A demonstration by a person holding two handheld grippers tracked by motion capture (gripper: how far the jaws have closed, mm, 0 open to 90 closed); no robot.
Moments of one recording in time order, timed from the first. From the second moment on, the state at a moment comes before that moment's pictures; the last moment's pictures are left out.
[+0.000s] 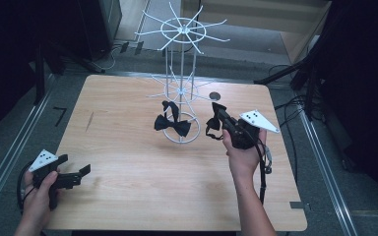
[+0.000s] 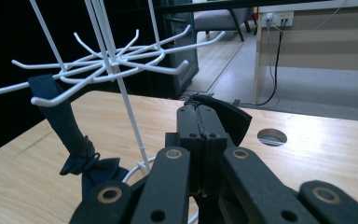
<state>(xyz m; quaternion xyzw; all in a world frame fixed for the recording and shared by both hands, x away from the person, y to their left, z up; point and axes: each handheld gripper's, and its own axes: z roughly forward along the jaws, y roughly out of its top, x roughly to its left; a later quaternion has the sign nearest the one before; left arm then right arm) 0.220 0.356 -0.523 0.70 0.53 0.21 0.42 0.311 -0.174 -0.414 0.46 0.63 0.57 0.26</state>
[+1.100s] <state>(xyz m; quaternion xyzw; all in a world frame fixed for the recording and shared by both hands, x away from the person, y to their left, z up) 0.220 0.356 -0.523 0.71 0.53 0.21 0.42 0.323 -0.170 -0.392 0.46 0.62 0.58 0.27</state>
